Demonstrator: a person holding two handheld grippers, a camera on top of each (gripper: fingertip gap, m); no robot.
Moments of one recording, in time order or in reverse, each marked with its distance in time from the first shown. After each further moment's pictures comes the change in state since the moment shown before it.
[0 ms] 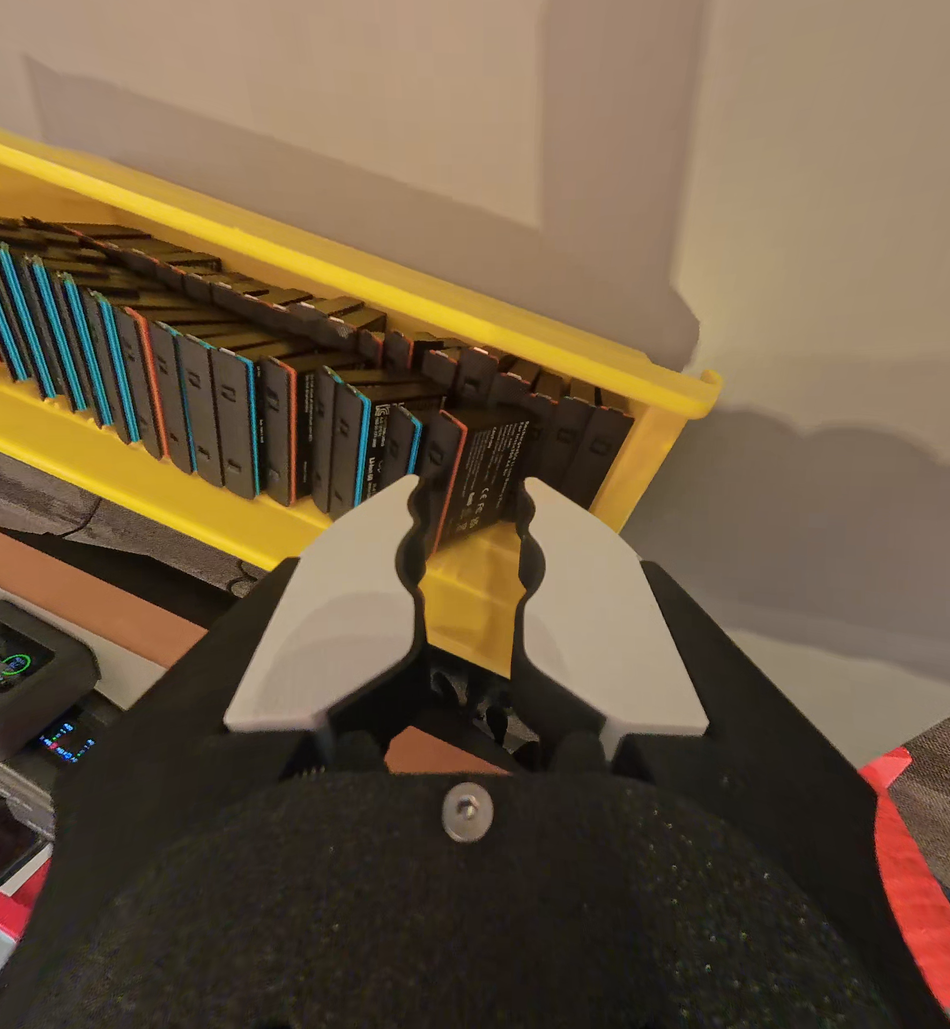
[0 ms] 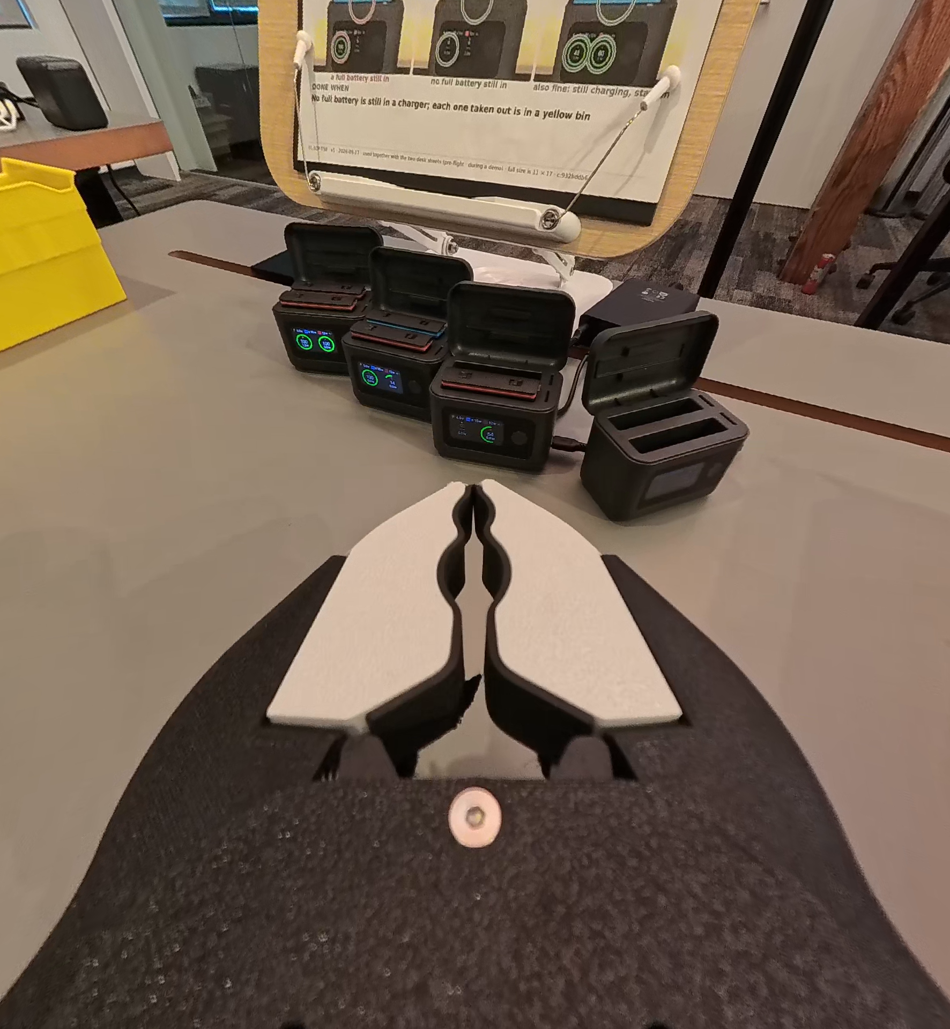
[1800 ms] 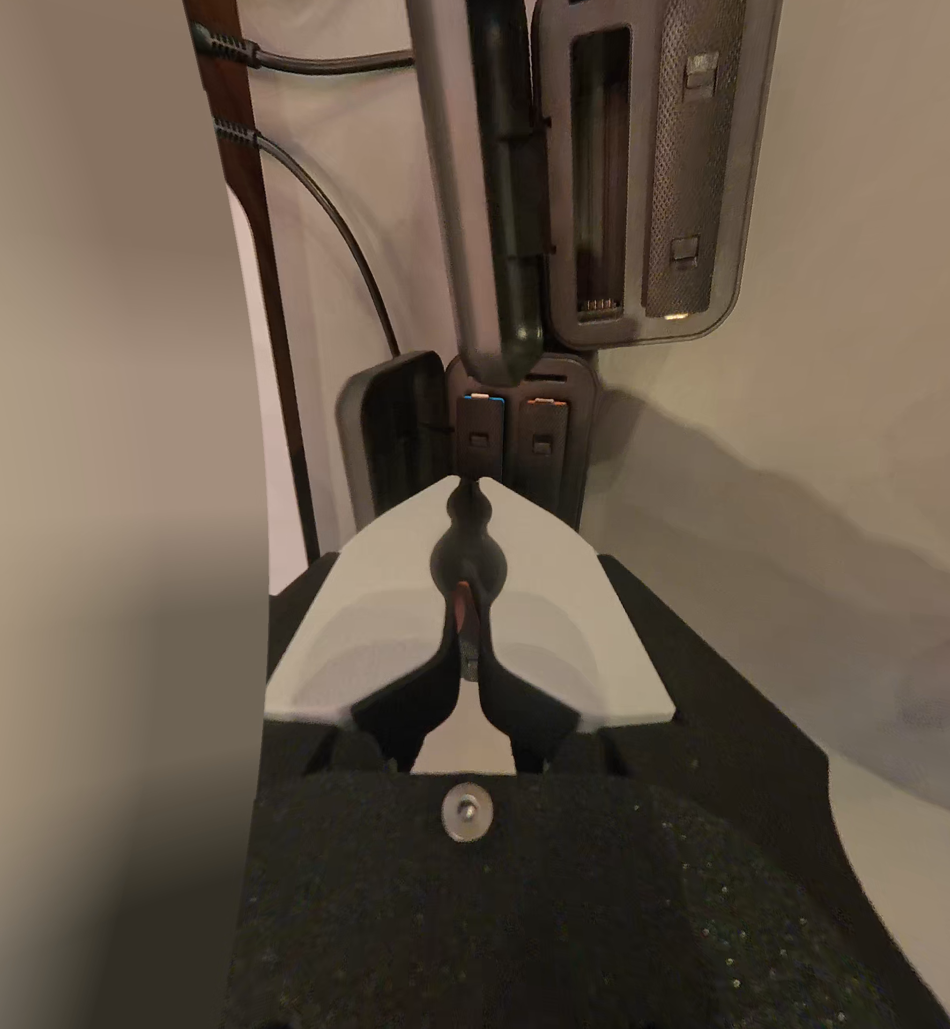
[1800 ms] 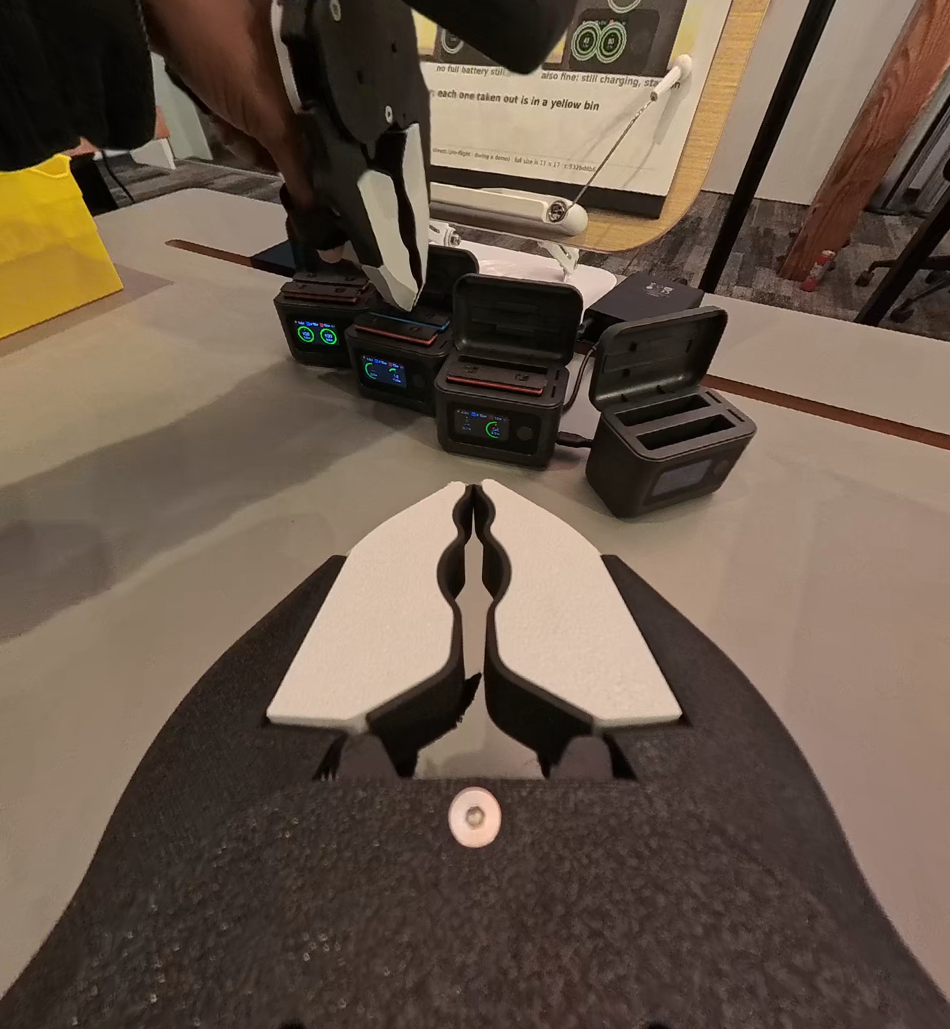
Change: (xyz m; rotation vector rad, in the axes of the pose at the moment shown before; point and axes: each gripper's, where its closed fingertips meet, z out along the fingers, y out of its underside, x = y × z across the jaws) left arm -0.104 -0.429 0.060 0.053 0.073 0.173; right arm -0.004 0.002 0.001 -0.011 0.003 -0.009
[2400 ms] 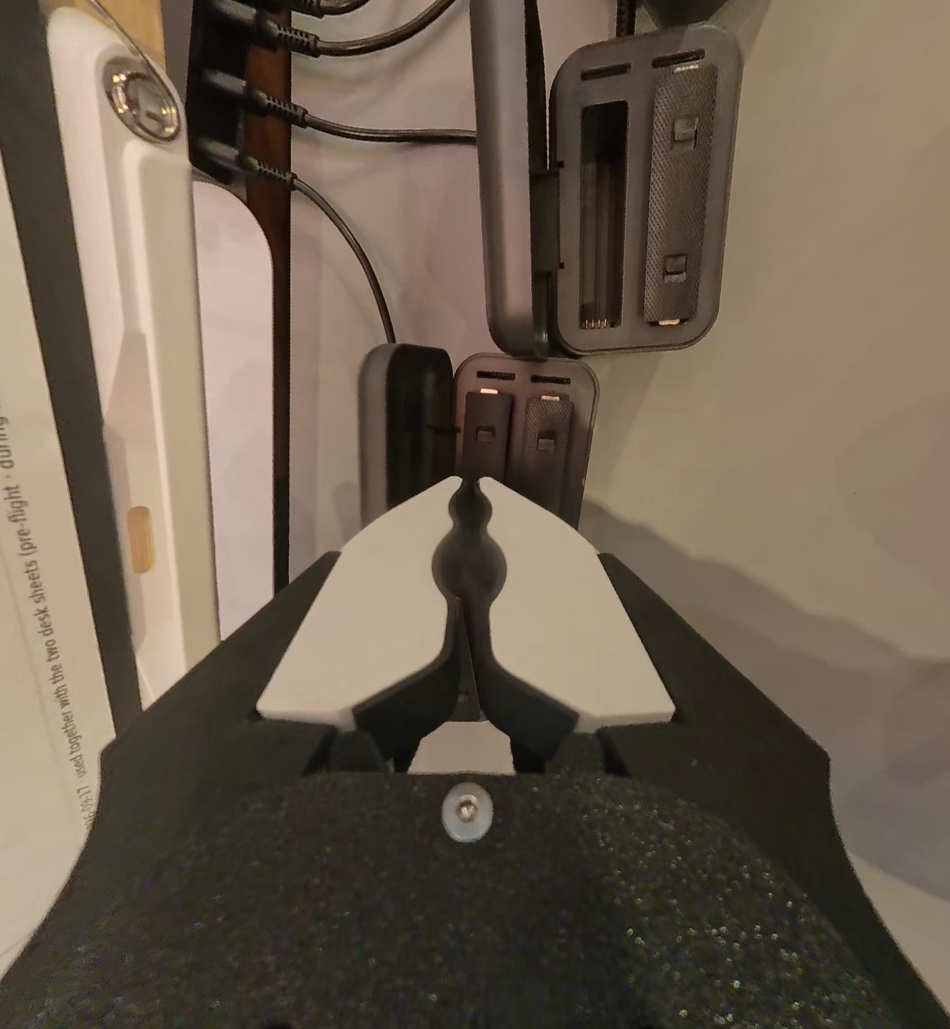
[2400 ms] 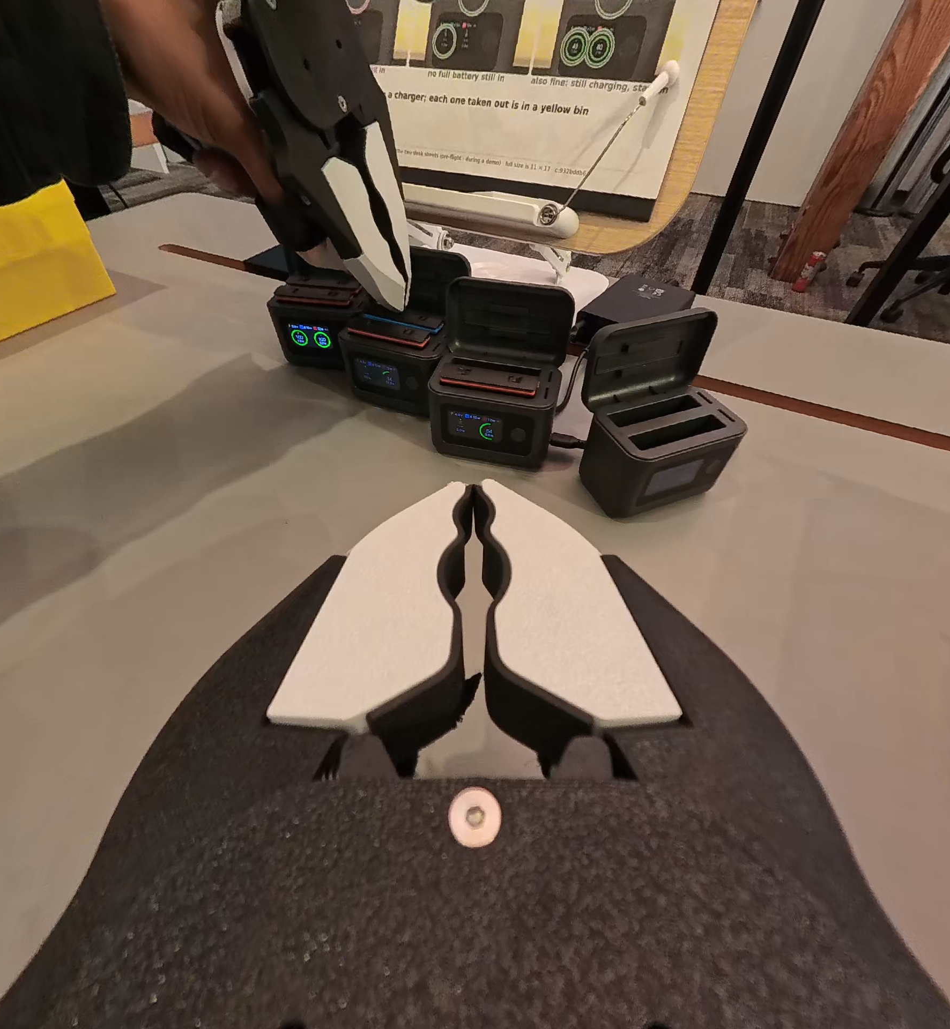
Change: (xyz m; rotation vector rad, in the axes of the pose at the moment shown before) left arm 0.000 -0.001 -0.002 0.221 0.064 -0.084; right arm 0.003 -0.001 -0.001 0.004 0.012 0.003
